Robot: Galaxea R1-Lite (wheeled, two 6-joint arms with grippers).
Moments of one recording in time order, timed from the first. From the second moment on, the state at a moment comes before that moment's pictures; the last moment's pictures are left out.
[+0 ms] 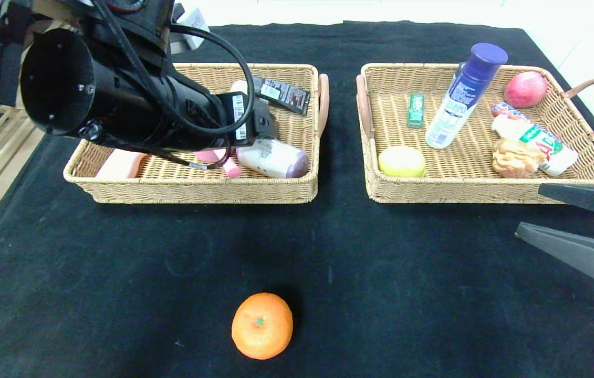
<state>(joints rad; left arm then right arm) -0.61 1.72 -1.77 0.48 0.38 -0.34 0.13 1.16 -0.64 -0.46 0.63 -0.08</state>
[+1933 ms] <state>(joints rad) -0.94 1.73 -1.33 0.74 0.38 -0.53 0.13 1.16 -0.64 -0.46 0.63 -0.08</state>
